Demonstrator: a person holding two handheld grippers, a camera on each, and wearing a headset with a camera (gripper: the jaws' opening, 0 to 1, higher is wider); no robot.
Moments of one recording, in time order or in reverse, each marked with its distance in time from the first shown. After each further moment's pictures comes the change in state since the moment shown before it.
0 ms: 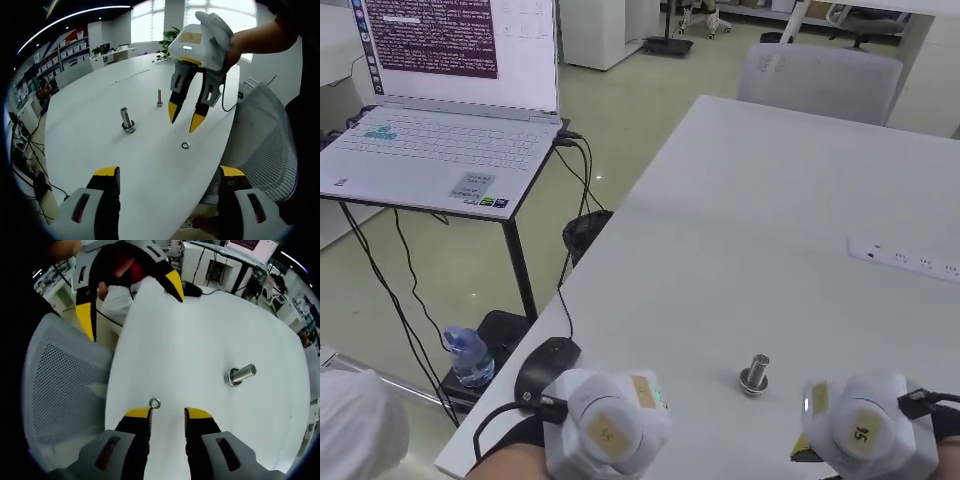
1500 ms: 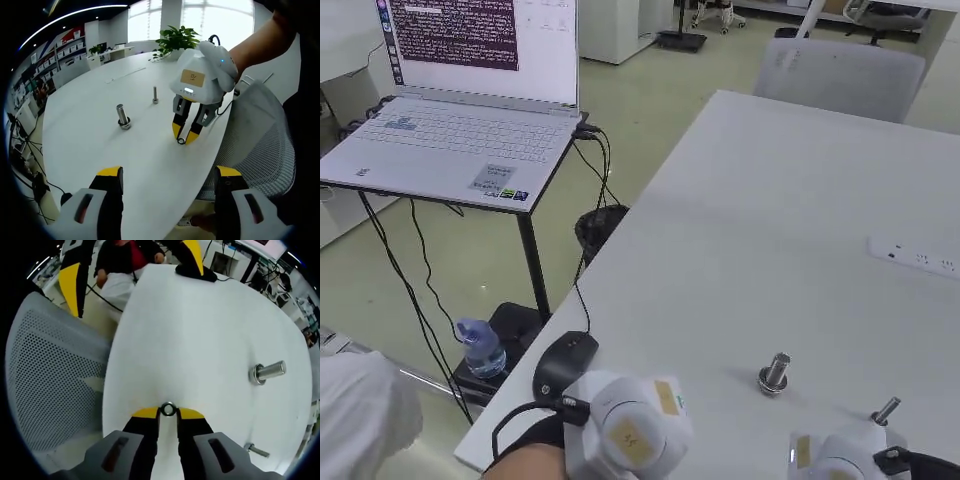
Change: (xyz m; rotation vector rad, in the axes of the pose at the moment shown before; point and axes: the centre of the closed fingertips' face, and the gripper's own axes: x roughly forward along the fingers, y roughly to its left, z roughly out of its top) left arm -0.001 -0.007 -0.008 0.008 0.012 -0.028; right arm 0.042 0.018 -0.012 -0.012 0.081 -0.006
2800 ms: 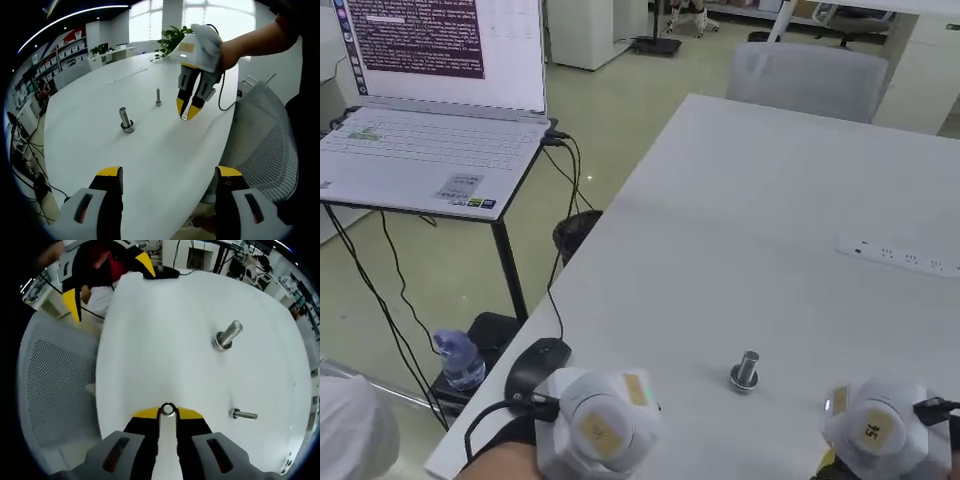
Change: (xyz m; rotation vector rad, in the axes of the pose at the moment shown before) left arm 0.004 0.008 0.009 0.003 -0.001 0.021; right arm -0.050 -0.038 -0.049 0.193 -0.024 -0.032
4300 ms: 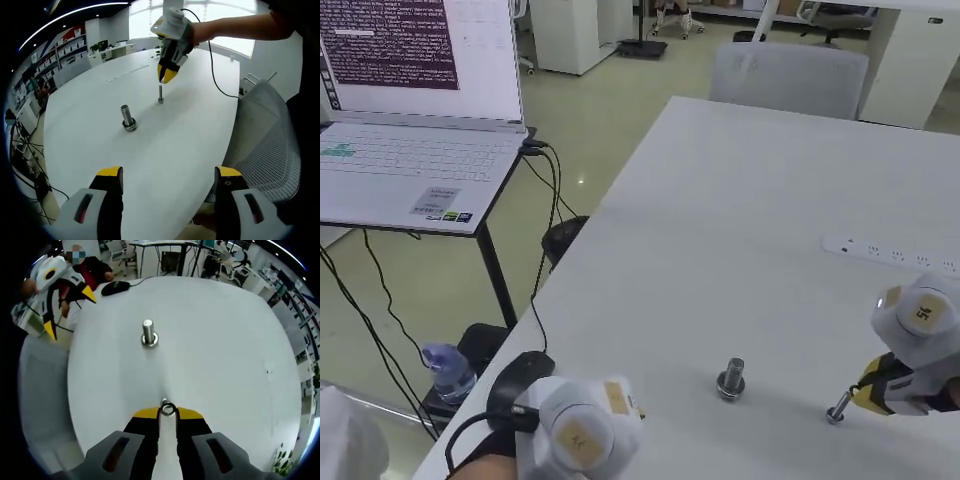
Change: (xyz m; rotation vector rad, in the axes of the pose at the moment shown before) left arm 0.003 0.009 -0.002 -0.003 0.032 -0.001; right arm -0.040 -0.110 -0.004 0.089 -0.031 -0.120
